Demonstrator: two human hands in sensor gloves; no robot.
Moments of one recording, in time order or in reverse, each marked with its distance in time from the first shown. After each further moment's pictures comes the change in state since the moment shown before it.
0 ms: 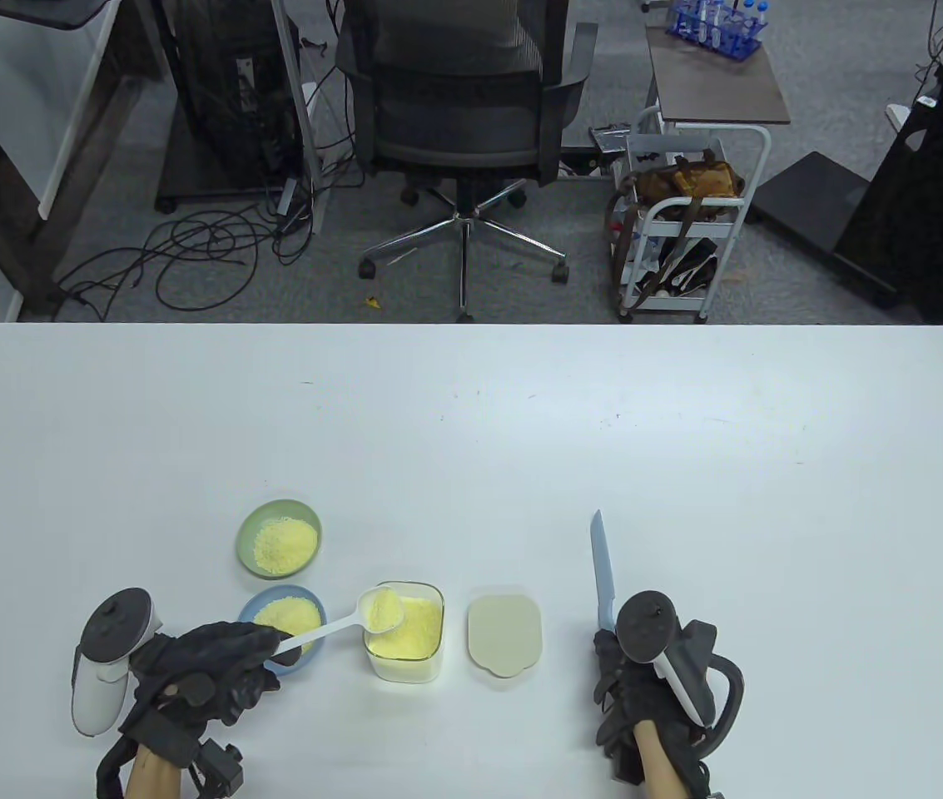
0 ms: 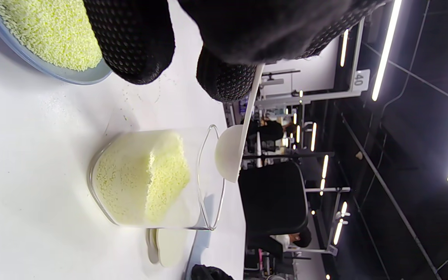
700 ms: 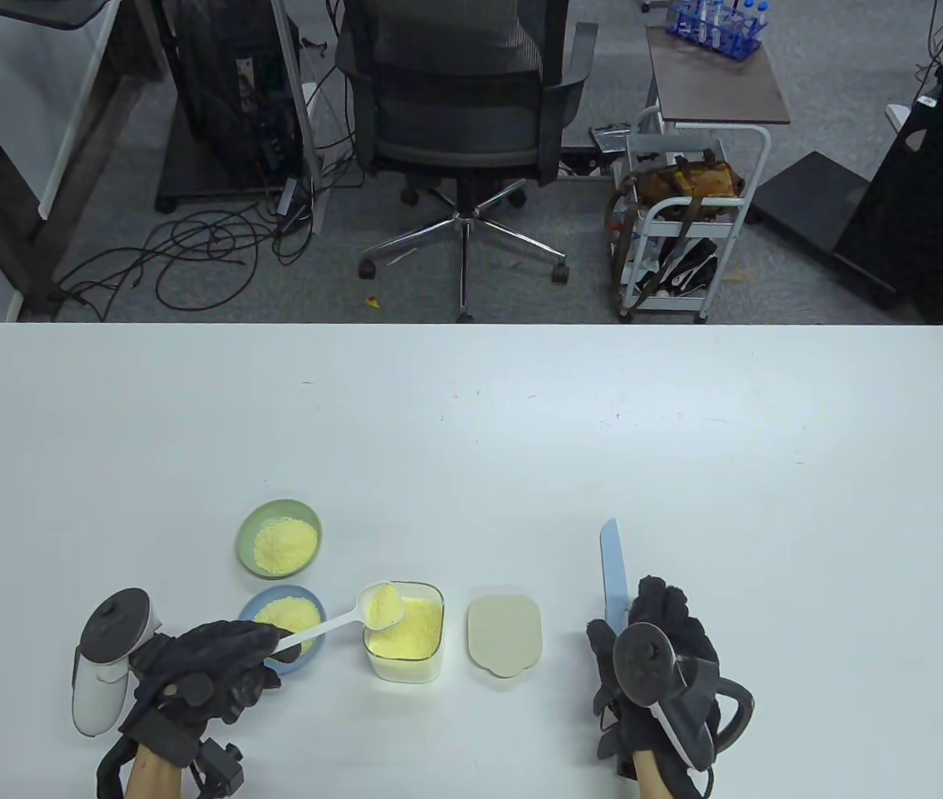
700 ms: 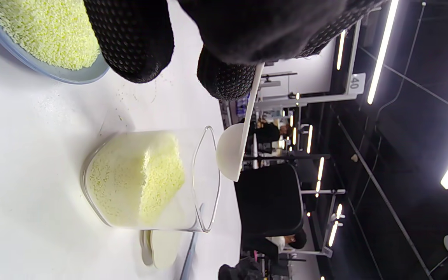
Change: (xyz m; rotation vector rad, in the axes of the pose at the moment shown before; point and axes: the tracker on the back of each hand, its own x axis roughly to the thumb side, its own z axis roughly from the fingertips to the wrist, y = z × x) left_hand 0.000 0.001 0.000 0.013 -0.014 0.016; right_hand 0.025 -0.028 0.045 -0.379 -0.164 0.006
